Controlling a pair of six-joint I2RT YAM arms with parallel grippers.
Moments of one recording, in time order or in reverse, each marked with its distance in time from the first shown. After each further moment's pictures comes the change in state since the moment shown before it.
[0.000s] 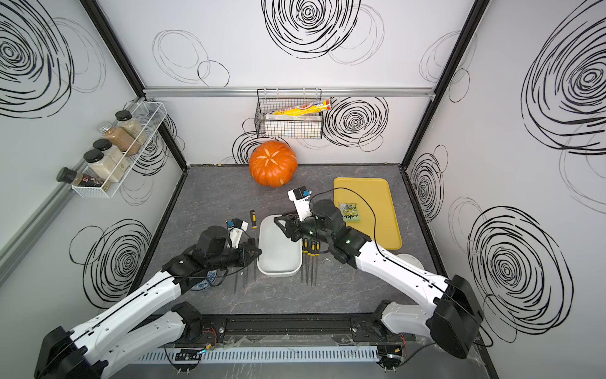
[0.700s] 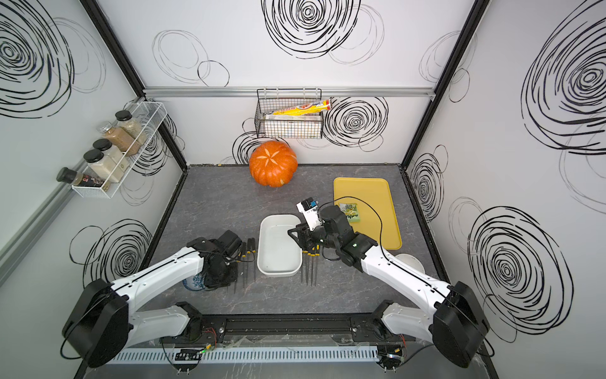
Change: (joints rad) left arm 0.053 0.378 0.042 -0.531 -0.263 -0.023; right arm -0.053 -0.043 -0.121 -0.082 -0.084 -0.071
